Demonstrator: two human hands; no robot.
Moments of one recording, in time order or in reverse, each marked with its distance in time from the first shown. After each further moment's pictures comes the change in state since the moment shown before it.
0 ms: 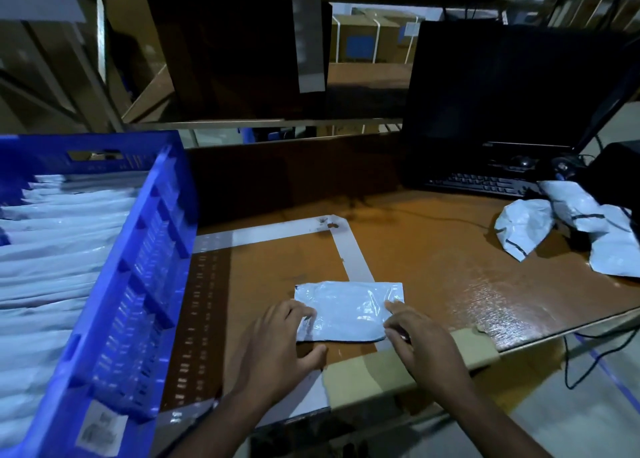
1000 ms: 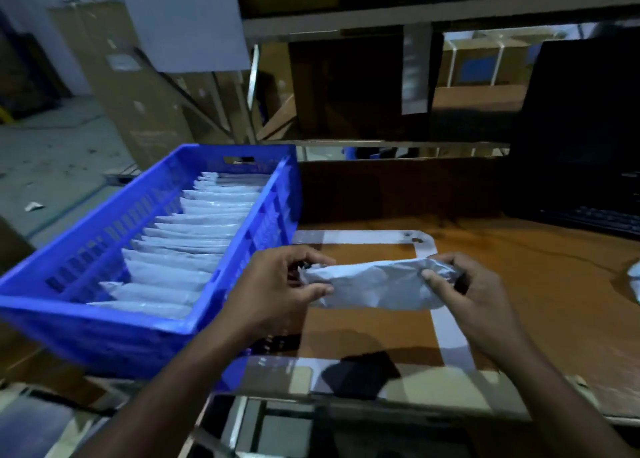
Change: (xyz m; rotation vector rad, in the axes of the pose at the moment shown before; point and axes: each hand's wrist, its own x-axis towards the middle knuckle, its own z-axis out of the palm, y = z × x) left_hand -0.031 0.051 -0.180 -0.366 0.189 -0.193; right_hand 0.052 -0.110 -0.079 0.702 -0.023 -0.197
